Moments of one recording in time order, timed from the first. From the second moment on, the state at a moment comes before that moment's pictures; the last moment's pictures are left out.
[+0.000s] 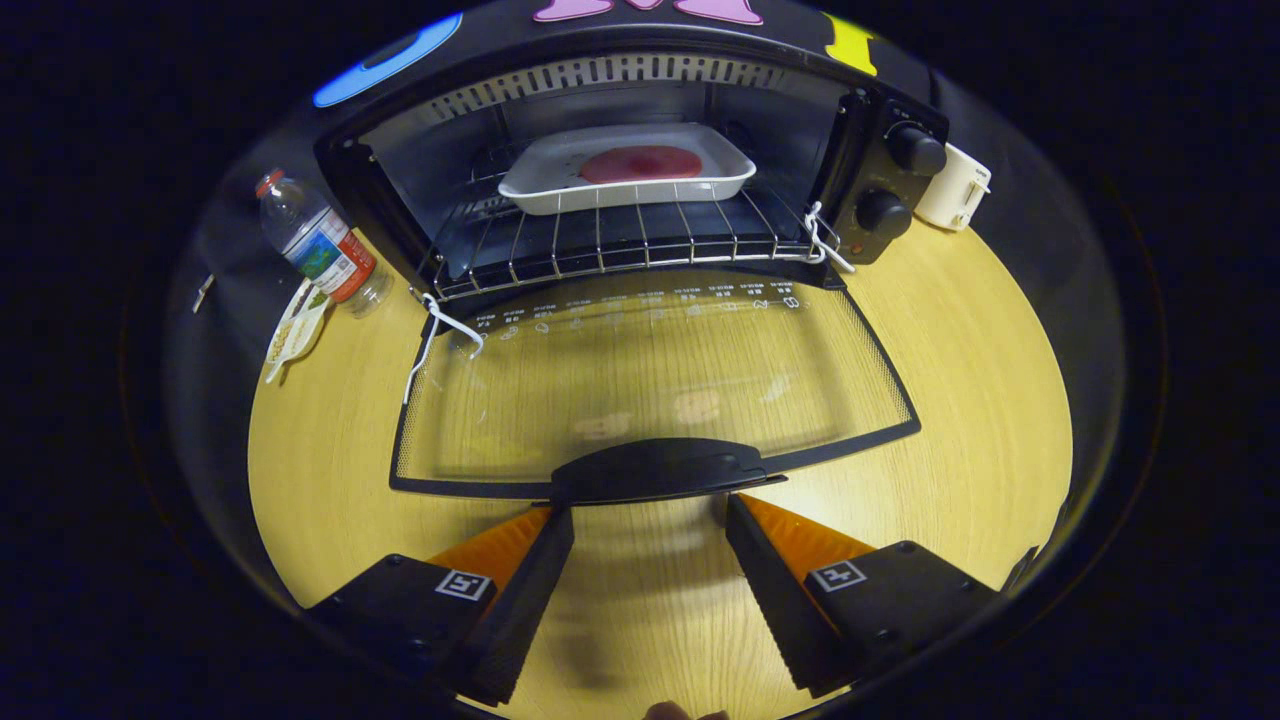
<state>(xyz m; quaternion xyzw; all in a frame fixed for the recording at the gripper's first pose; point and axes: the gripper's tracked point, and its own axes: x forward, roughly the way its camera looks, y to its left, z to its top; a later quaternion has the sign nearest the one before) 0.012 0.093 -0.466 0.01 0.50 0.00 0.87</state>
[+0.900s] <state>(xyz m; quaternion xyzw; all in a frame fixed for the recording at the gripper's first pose) 0.023 0.089 -0.311 0.03 0.31 0.02 0.95</state>
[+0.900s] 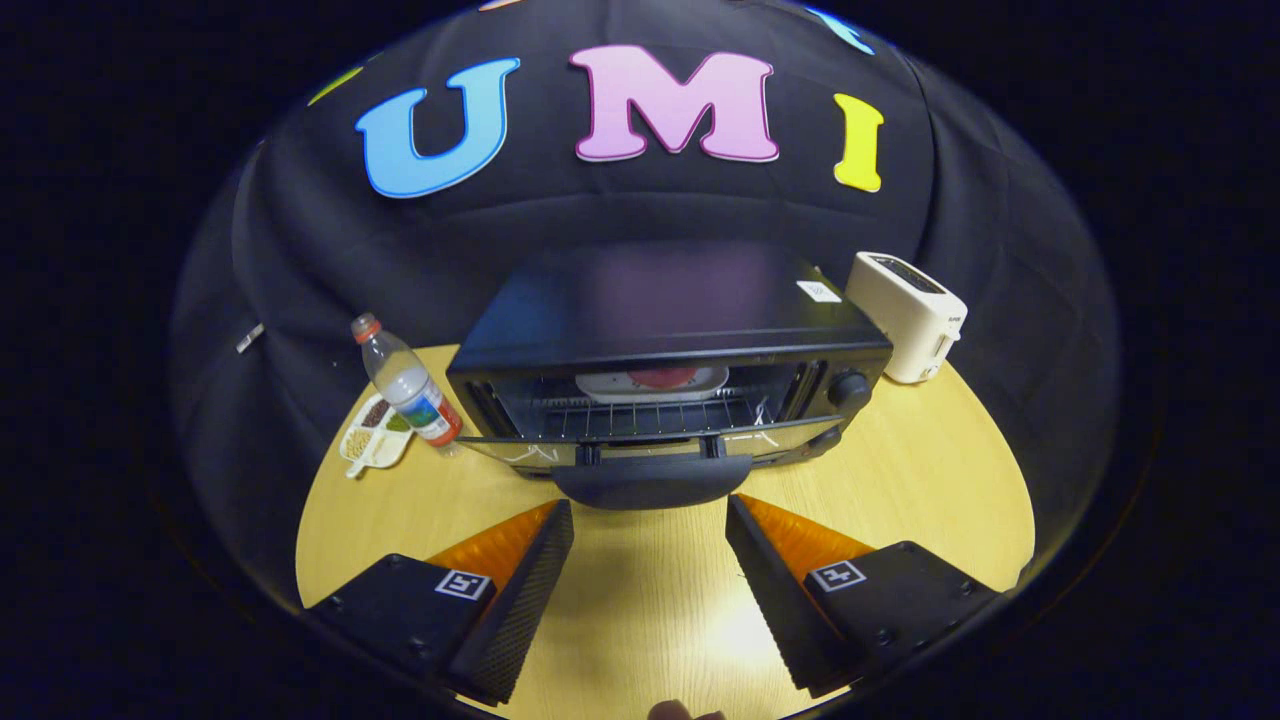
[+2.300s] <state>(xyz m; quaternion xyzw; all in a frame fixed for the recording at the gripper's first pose) -0.060 -0.039 0.011 0.02 -0.02 0.02 1.00</state>
